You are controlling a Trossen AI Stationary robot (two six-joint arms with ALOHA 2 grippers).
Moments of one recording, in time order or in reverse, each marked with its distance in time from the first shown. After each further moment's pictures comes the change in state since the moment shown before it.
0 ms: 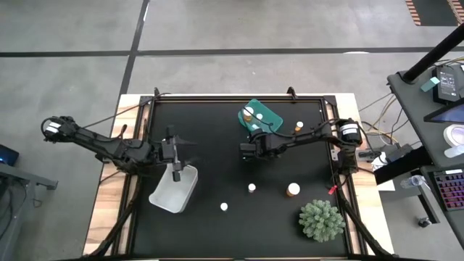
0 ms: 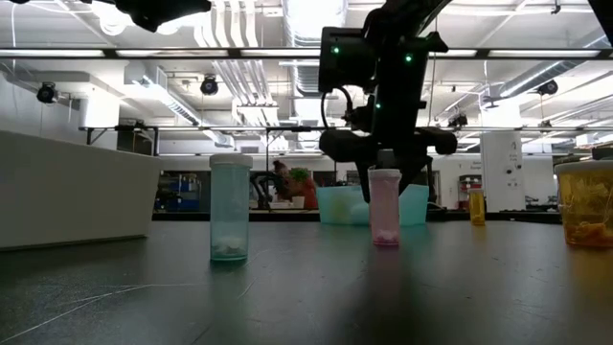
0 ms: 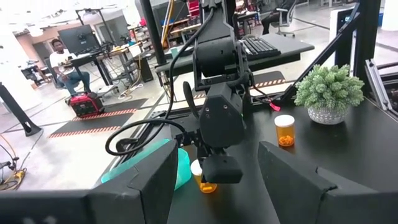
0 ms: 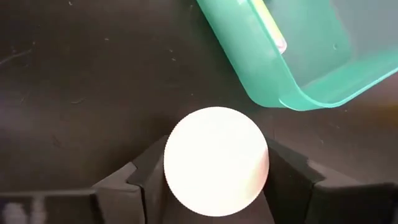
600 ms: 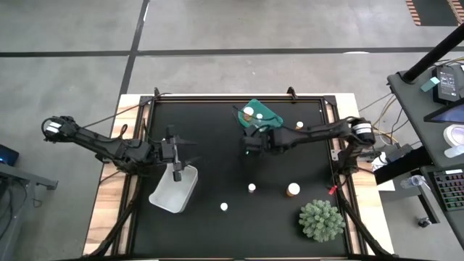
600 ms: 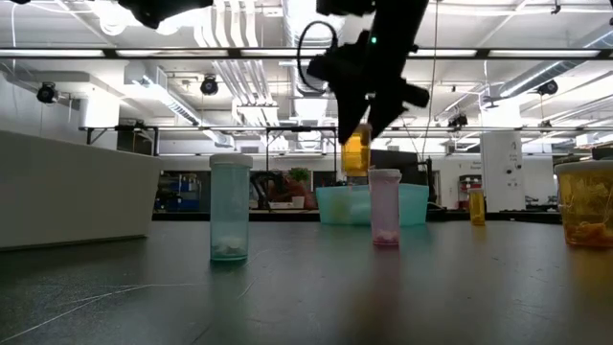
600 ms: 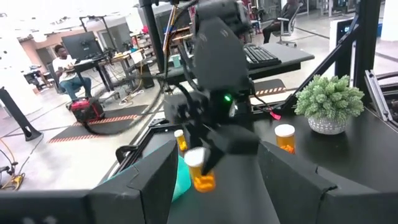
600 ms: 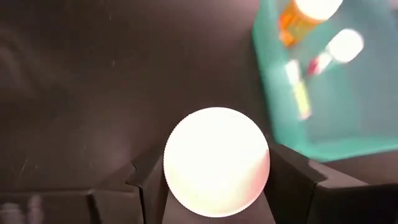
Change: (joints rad) left arm 0.000 0.012 0.000 0.052 0.000 0.008; right arm 0.026 -0.131 0.119 -0.007 -0.032 -0.348
